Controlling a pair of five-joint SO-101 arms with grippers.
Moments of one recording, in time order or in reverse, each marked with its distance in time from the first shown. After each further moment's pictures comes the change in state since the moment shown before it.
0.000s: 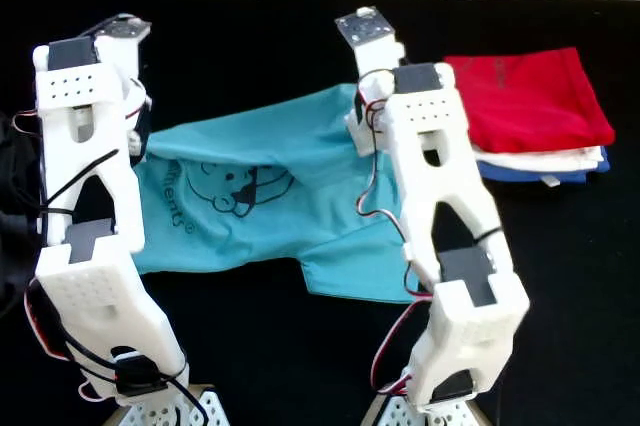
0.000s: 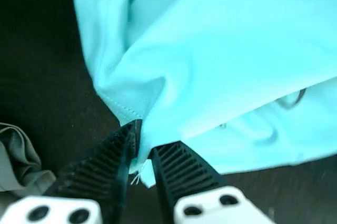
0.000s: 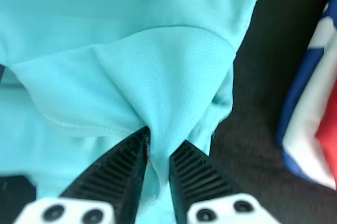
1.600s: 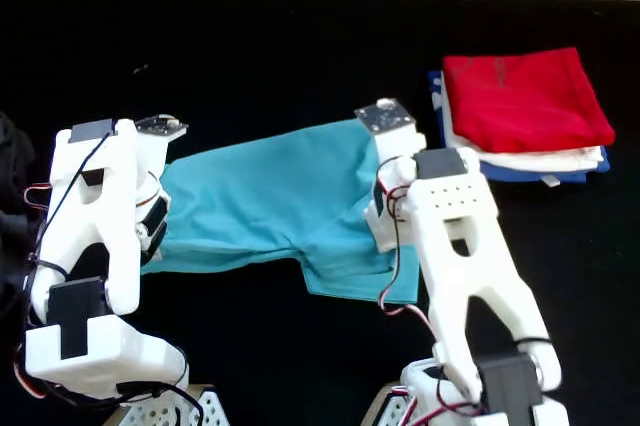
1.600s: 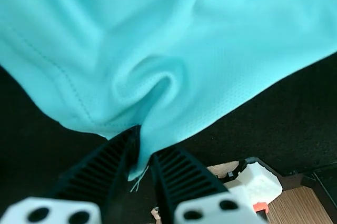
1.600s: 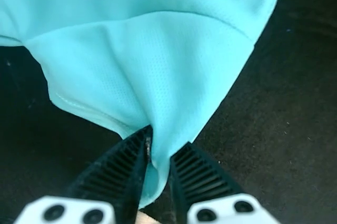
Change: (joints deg) left arm -0.3 -24.9 51.3 -11.2 -10.3; right arm 0.2 -33.7 44.3 -0.4 -1.9
